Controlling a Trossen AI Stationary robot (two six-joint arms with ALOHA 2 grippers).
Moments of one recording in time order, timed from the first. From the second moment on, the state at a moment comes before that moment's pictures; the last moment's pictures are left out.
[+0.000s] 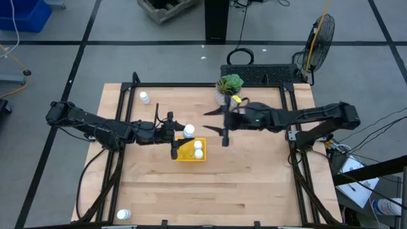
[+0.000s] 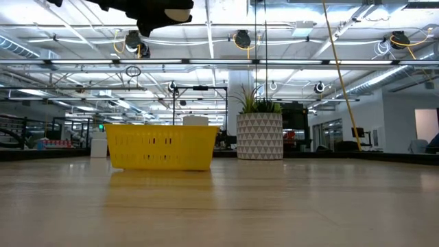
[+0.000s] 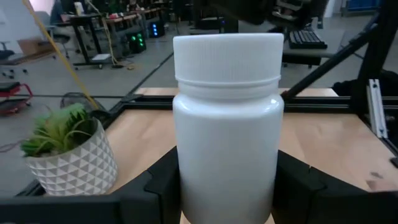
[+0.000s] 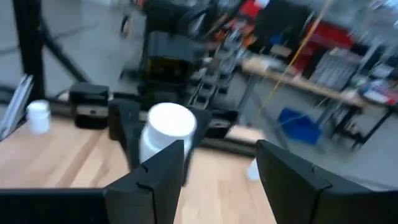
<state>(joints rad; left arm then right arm) -0.19 1.18 0.70 0.32 -0.32 0.00 0.04 1.37 1.10 0.19 0.13 -0.27</state>
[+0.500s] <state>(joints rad) -0.13 1.18 0.70 0.37 -0.26 0.07 0.01 1.41 0.80 0.71 0.01 -0.19</state>
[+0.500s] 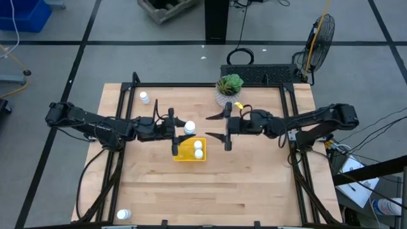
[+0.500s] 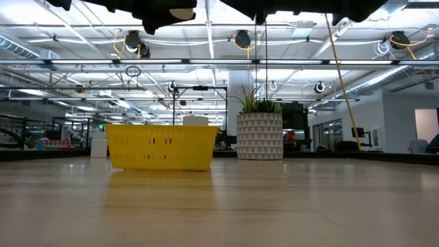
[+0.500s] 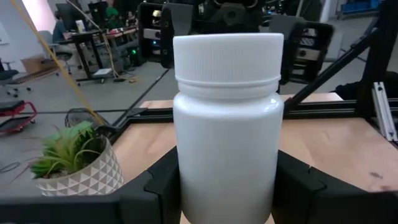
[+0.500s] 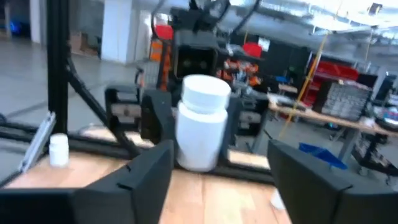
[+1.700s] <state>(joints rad) -0.14 1.18 0.69 0.44 -0.23 0.10 -0.01 1.70 1.02 0.86 -0.11 -0.15</state>
